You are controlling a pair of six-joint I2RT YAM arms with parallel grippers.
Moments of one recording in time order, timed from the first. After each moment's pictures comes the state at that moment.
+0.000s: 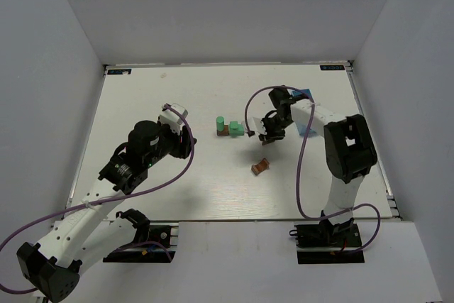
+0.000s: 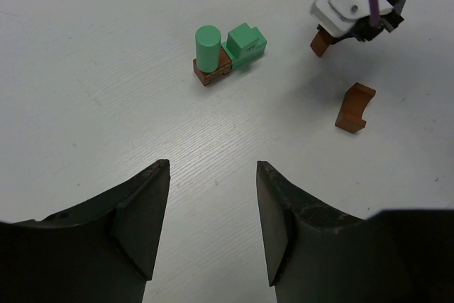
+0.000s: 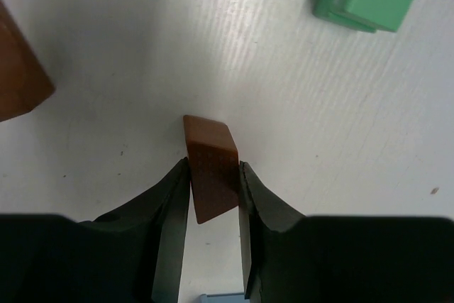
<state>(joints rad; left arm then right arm) -0.57 0.81 0.78 -0.34 0.03 -0.05 0.41 1.86 1.26 -0.72 -0.43 -1.53</state>
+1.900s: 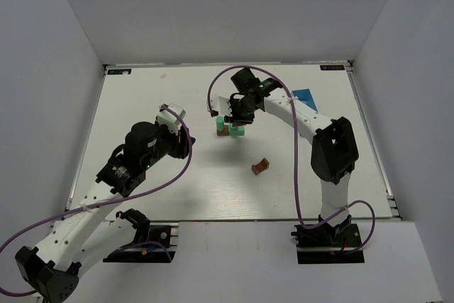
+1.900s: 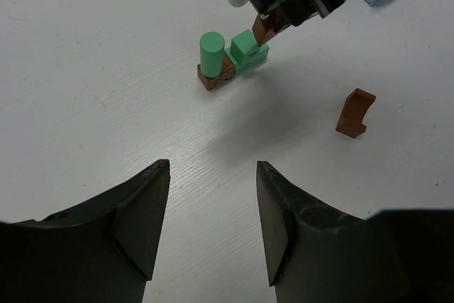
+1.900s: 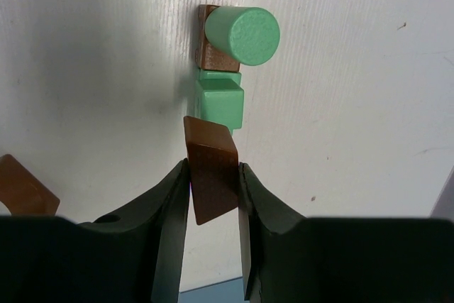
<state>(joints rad) -0.57 0.78 0.78 -0.35 0.02 -0.05 0.67 1.96 1.73 -0.86 -0.27 -1.07</state>
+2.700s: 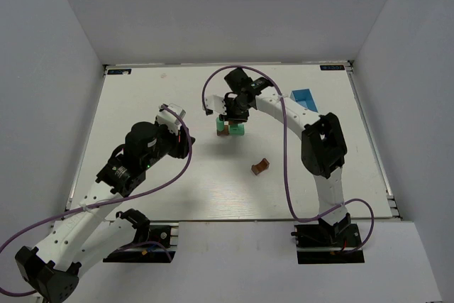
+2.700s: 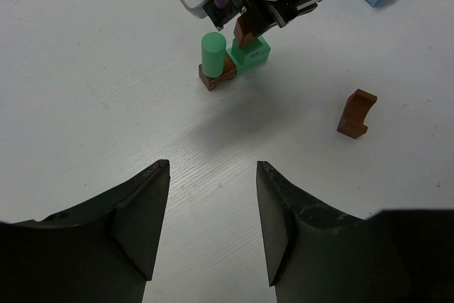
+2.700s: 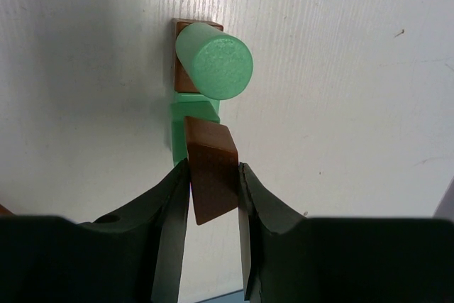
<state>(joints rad) -0.57 0.78 0.78 -0.35 0.02 -0.05 0.68 2.07 1.83 -0.85 -0.23 -1.05</state>
